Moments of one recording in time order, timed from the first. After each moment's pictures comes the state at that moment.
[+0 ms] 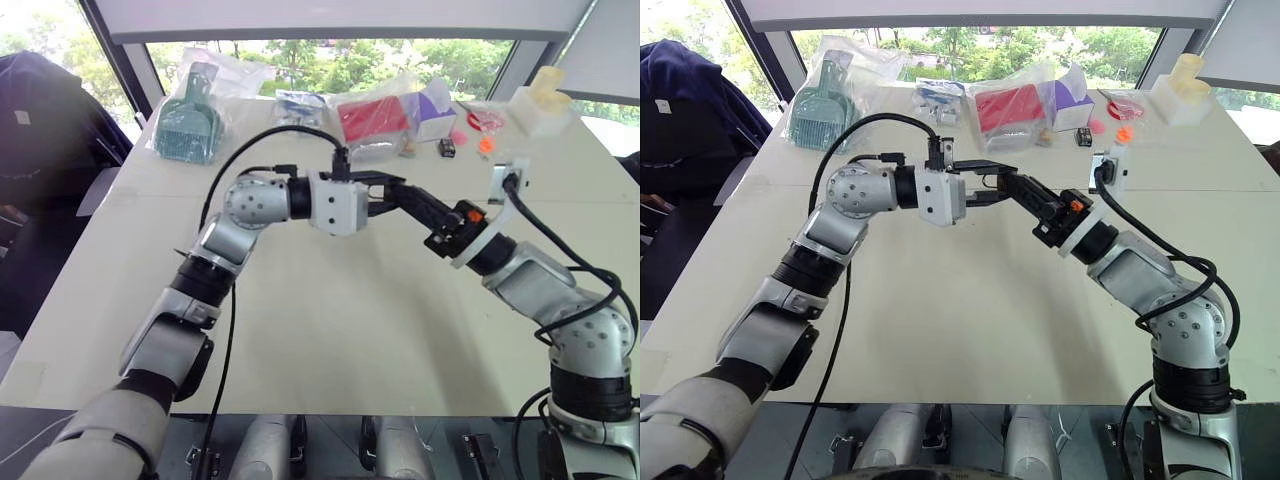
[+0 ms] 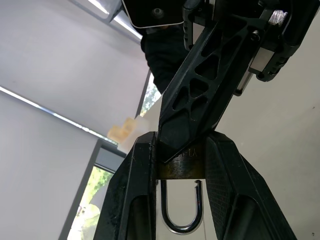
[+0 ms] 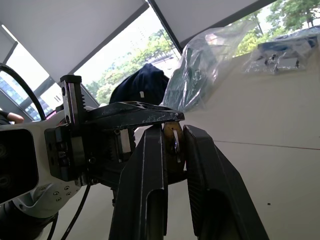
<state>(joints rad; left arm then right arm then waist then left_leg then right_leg) -0.95 0.30 -0.31 0.37 0.07 -0.53 -0.91 -0.36 -0.53 -0.22 -0.40 1.36 0.76 0.13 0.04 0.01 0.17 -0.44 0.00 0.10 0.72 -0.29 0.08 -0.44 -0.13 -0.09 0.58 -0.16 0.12</state>
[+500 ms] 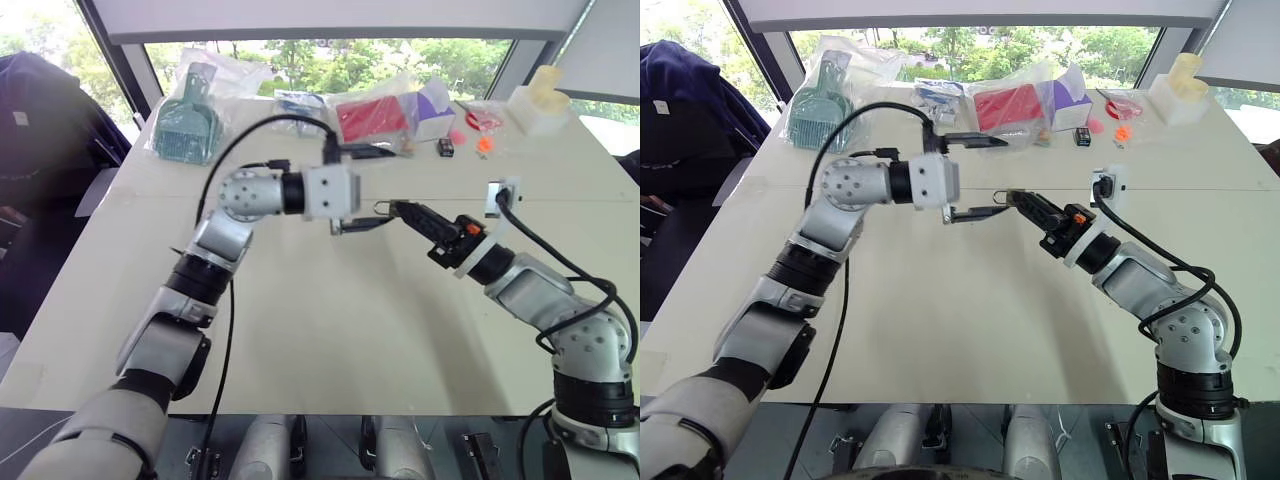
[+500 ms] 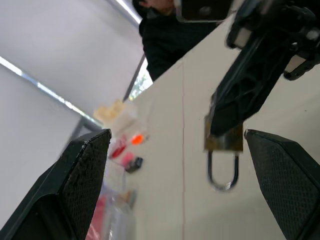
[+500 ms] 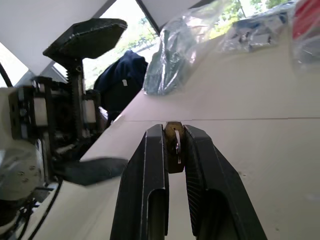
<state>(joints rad) -0.96 0.35 -0.24 0.33 -0.07 -0.24 -0.98 -0.32 -0.55 -0.25 -0.33 1.30 0.79 0.18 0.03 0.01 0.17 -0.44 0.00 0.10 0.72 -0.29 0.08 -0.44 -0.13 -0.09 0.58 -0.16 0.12</state>
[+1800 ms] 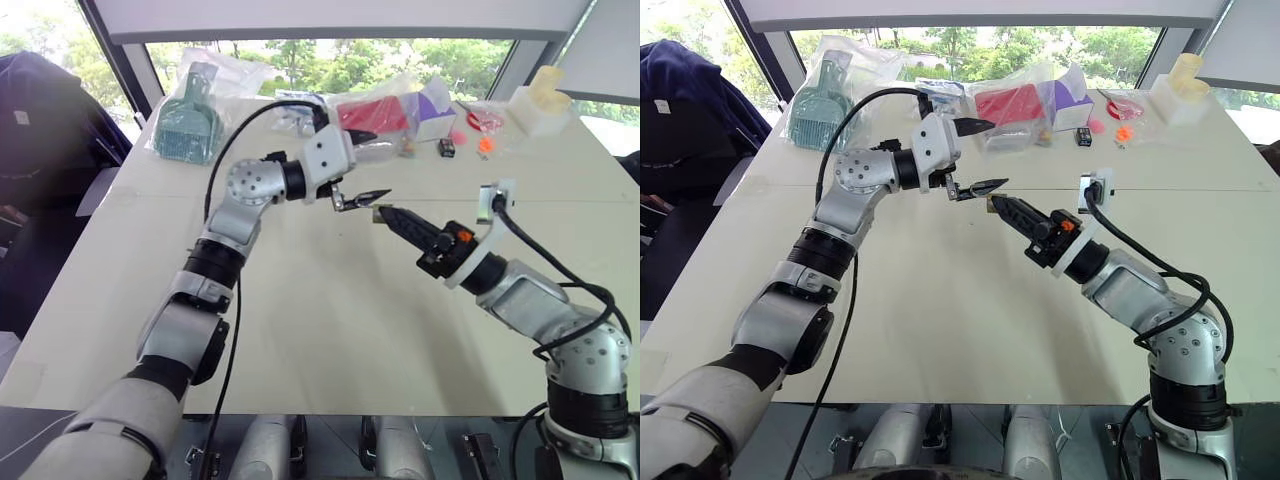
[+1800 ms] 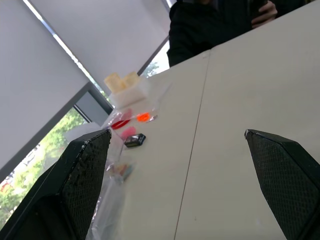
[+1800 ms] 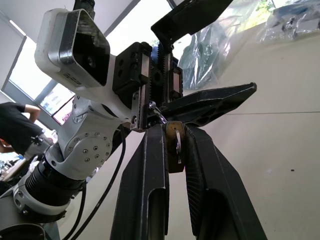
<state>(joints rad) -1.04 0.25 -0.20 0.62 -0.05 -0.26 -0.92 -0.30 -0.49 -0.22 -0.44 1.43 0.82 0.09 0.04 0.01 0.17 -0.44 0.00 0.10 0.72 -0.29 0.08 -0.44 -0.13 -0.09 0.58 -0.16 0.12</state>
